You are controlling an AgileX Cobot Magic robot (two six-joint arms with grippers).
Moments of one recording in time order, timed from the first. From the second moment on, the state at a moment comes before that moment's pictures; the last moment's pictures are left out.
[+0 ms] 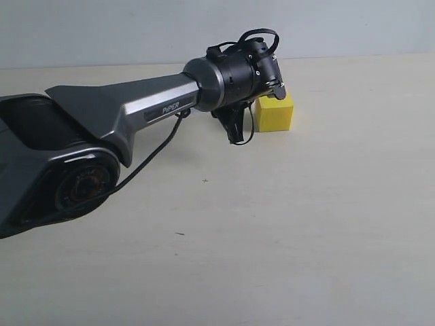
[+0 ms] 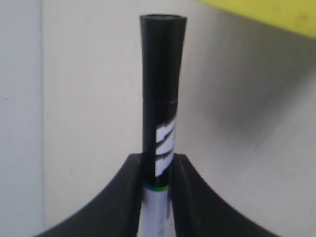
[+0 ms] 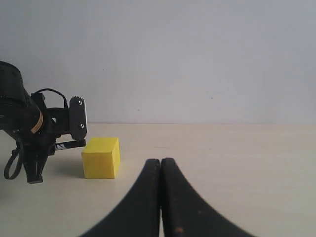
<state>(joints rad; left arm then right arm) -0.81 2.63 -2.30 0.74 1.06 0.17 -0.01 0.00 0.00 -0.08 0.14 0.08</state>
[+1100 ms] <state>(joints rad) -0.86 2.69 -2.36 0.87 1.14 0.18 -0.01 0.00 0.00 -0.08 0.14 0.08</state>
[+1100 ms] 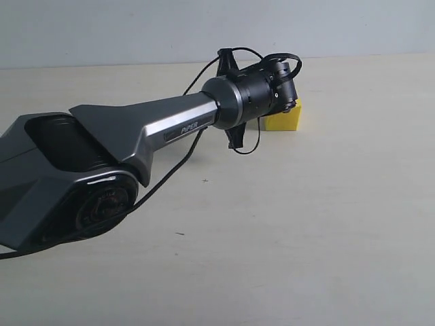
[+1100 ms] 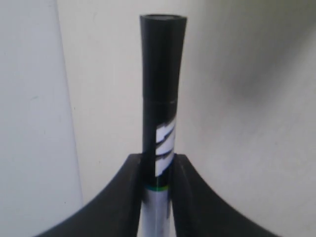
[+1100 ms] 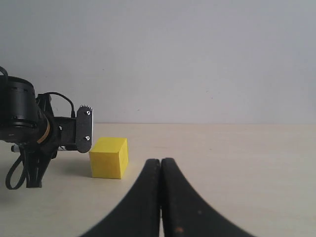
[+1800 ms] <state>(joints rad) -0.93 2.69 -2.36 0.86 1.20 0.15 -0.01 0.00 0.00 -0.08 0.14 0.08</state>
